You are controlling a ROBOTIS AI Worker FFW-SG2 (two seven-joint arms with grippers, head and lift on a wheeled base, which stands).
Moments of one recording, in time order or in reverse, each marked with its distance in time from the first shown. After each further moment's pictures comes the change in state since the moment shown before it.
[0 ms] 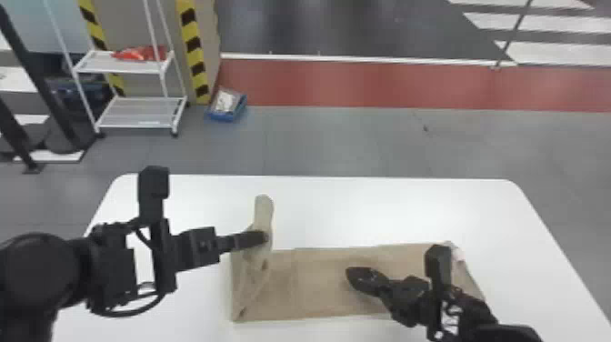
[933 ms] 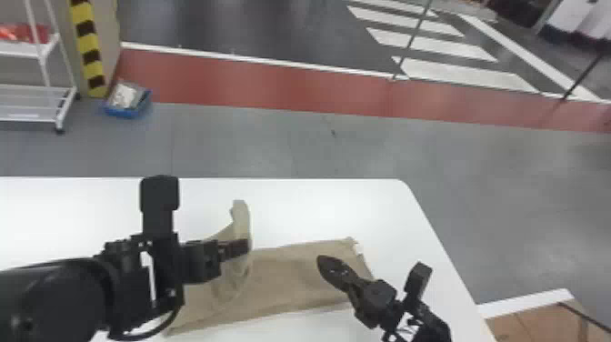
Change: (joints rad) left arm -0.033 -0.099 -0.411 0.154 -0.136 -0.367 0.183; right arm 0.078 -0.071 -0.223 0.046 -0.248 -0.270 0.075
